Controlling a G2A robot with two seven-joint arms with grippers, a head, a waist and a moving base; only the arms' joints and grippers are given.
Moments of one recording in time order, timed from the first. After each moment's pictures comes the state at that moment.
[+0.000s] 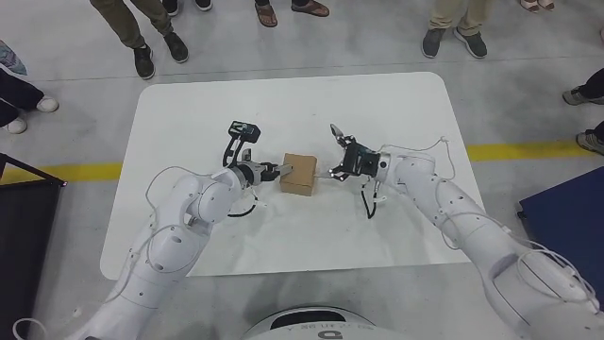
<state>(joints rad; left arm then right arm) 1.31 -1.16 -1.09 -1.67 0.86 0.08 -0.76 -0.92 -1.16 0.69 -0.90 -1.63 -0.58 -0.79</state>
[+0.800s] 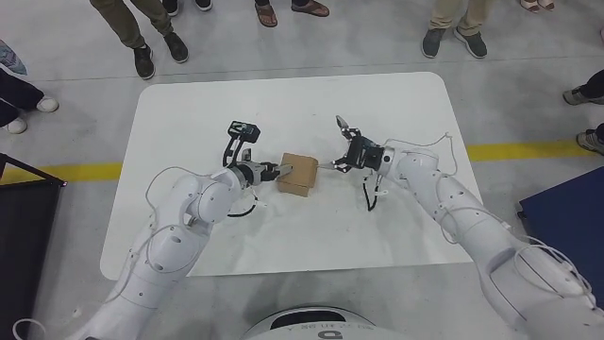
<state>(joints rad) 1.32 -1.16 -1.11 -1.68 0.83 0.08 -0.73 -0.90 -1.17 0.73 -0.85 -1.65 -0.53 -0.84</state>
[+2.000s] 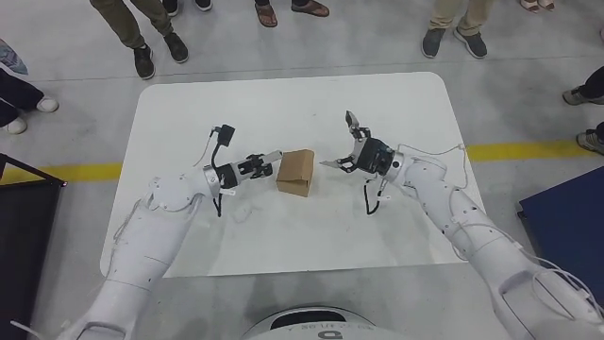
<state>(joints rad) 1.26 -1.18 -1.22 -1.29 -0.06 -0.33 -0.85 -1.04 -1.12 0.85 -1.05 -1.60 -0.50 -0.82</state>
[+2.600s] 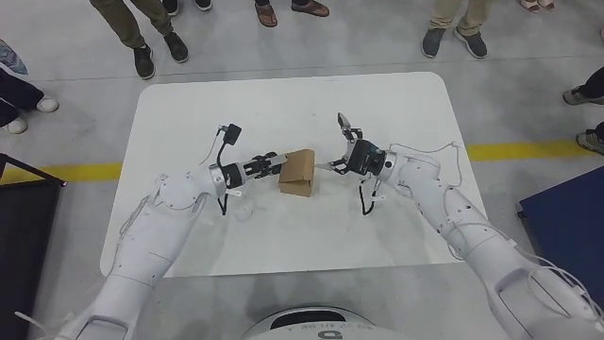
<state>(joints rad) 1.24 -1.18 -1.18 -1.28 -0.02 -0.36 -0.83 -1.02 -1.14 0.83 -1.07 -1.63 -0.50 -0.78</state>
